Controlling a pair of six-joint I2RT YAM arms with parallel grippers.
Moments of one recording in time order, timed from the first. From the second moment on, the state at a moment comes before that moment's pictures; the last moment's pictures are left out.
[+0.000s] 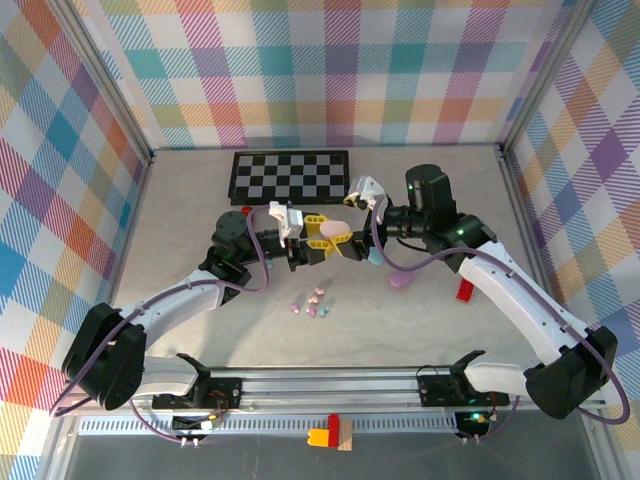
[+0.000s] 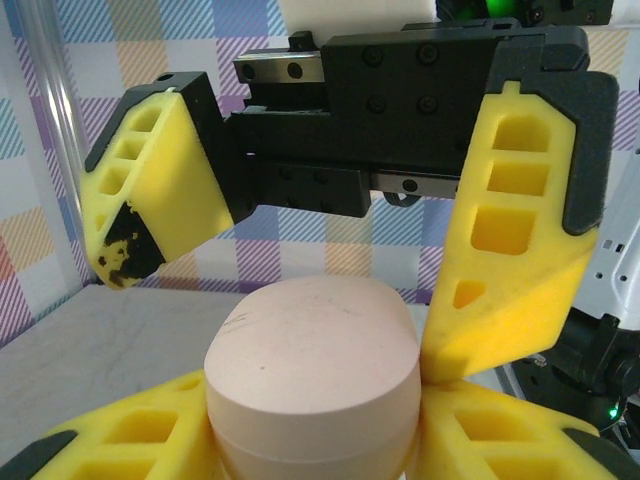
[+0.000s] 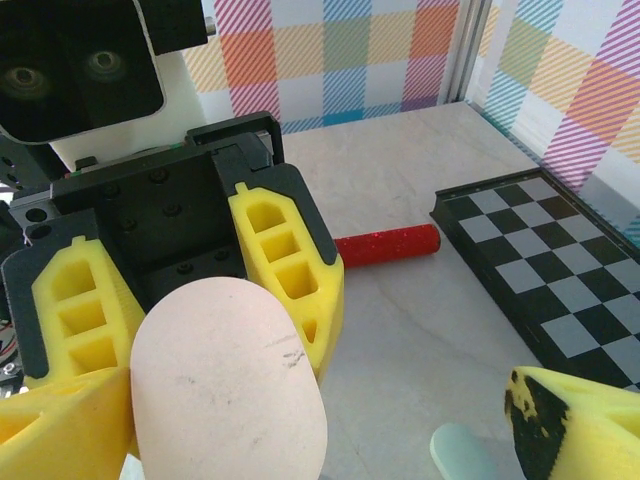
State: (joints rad) left arm -0.57 1.30 0.72 0.72 0.85 -0.06; right arm 0.56 1.23 1.21 -0.43 -0.62 -0.32
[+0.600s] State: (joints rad) left arm -0.56 1.30 0.72 0.65 0.85 -0.03; right arm 0.57 1.21 1.19 -0.33 -0.51 -0.27
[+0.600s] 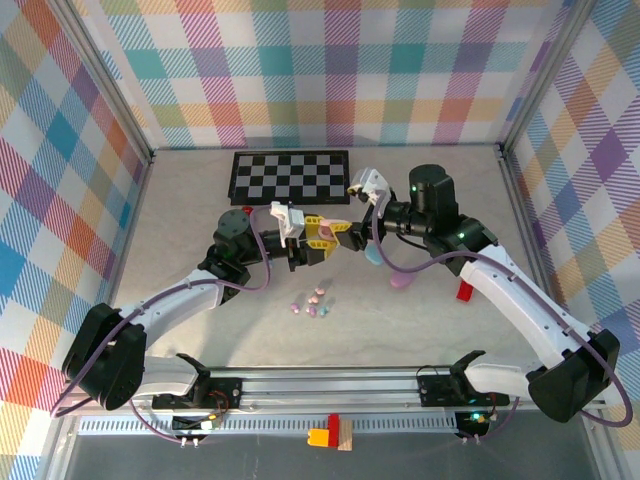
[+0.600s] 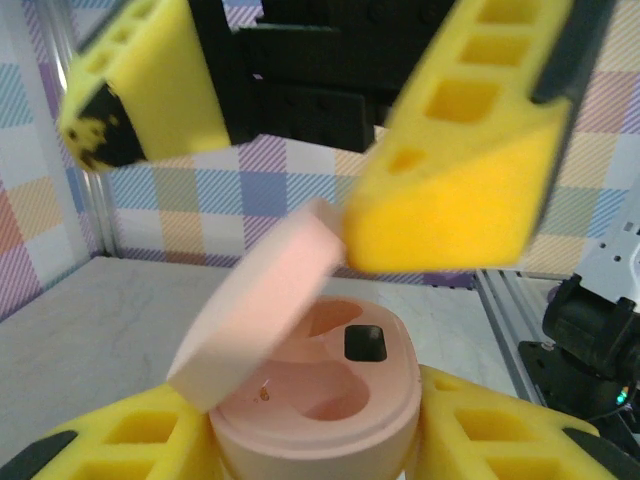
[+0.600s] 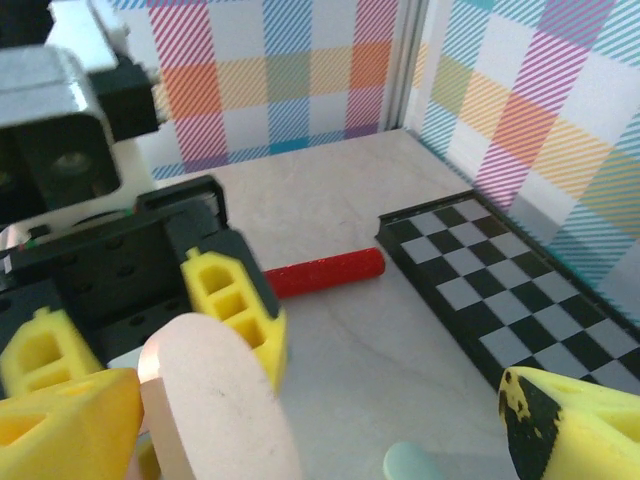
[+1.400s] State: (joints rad) left arm -0.57 1.31 0.72 0.73 0.91 -0.06; right arm 0.56 1.26 1.23 -0.41 -0.60 -0.29
